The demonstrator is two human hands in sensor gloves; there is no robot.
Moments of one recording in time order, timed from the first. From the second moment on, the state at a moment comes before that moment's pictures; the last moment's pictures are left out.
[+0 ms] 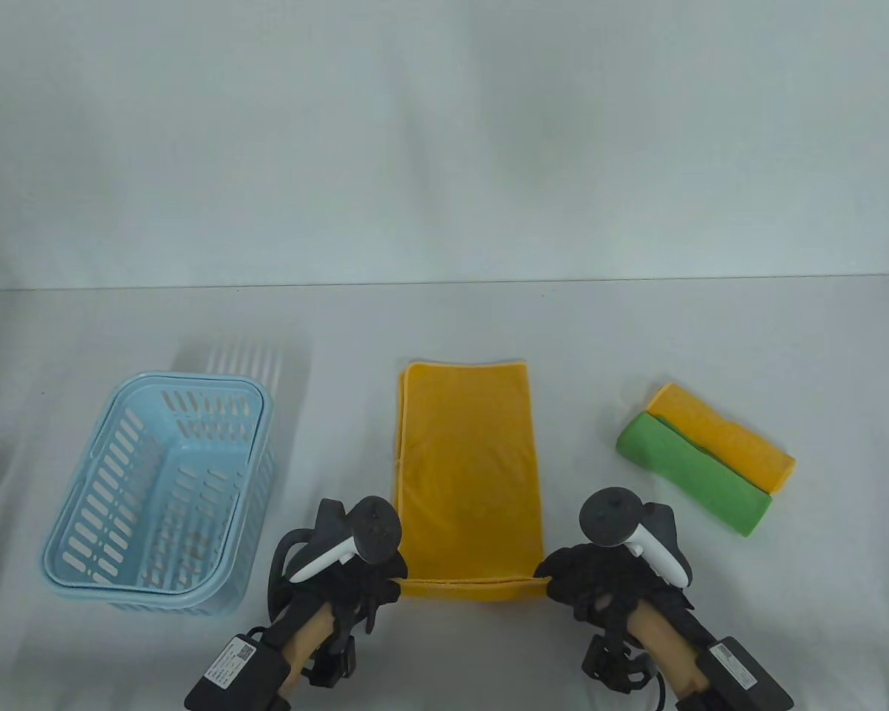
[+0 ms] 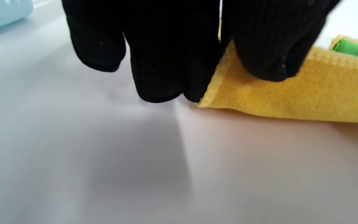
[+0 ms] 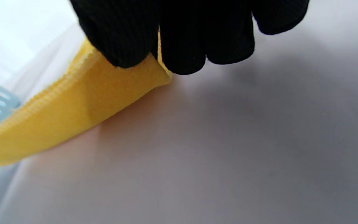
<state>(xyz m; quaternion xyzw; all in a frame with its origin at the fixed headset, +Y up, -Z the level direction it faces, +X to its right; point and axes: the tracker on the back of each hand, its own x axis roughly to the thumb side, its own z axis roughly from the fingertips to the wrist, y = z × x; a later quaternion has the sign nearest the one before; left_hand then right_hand) -0.139 -0.730 -0.304 -0.25 -0.13 0.07 0.96 0.170 -0.738 -0.297 0.00 0.29 0.92 0.26</state>
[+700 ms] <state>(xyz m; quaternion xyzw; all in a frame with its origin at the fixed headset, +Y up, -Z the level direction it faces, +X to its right) -0.145 -0.747 -0.323 -0.25 -0.04 0.10 0.96 0.170 -0.753 -0.308 -0.08 0.25 0.93 0.27</state>
